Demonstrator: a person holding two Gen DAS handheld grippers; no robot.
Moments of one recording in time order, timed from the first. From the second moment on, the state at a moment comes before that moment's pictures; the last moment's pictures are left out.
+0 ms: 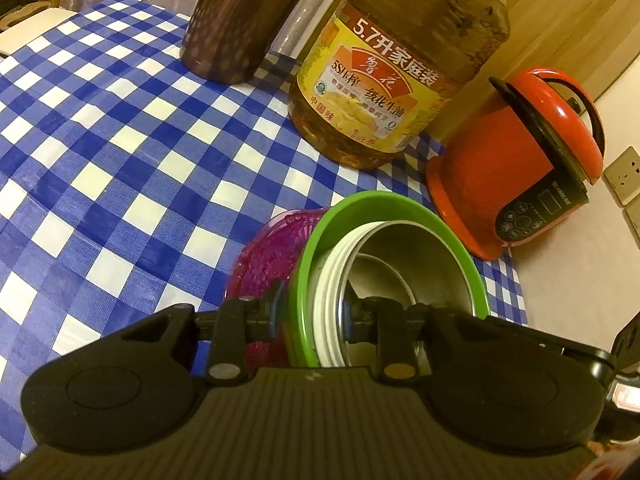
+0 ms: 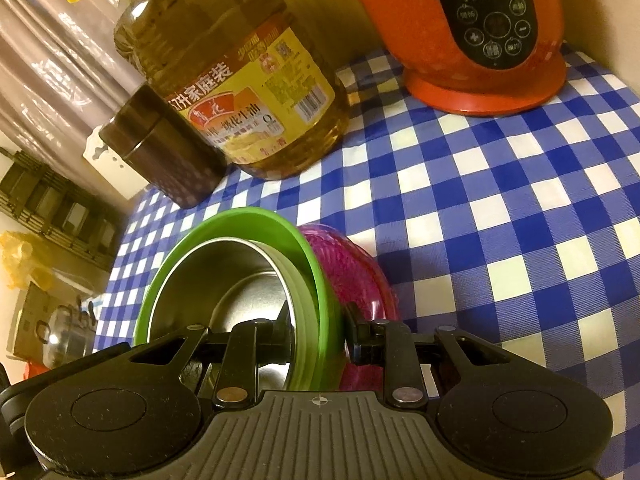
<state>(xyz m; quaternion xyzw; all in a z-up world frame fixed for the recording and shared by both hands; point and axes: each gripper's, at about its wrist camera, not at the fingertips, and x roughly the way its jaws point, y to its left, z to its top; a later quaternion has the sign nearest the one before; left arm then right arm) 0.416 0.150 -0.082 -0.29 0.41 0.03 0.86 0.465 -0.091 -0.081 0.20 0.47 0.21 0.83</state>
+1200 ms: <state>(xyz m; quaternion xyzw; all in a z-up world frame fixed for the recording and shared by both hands) 0.415 0.152 -0.087 -0.30 0.41 0.04 0.86 0.466 -0.090 -0.087 0.21 0.47 0.21 0.83</state>
